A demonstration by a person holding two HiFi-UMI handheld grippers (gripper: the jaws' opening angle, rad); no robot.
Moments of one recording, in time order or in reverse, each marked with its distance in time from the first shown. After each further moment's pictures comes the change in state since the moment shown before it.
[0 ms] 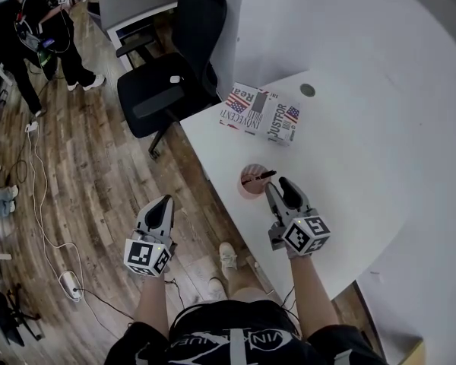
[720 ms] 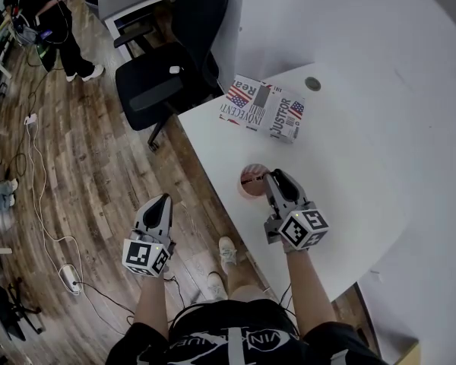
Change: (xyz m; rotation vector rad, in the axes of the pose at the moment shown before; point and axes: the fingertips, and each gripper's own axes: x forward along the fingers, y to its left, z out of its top) left arm 0.012 0.006 -0.018 -0.020 0.032 0.025; right arm 0.031 -0.010 -0.002 0.035 -0.003 0.011
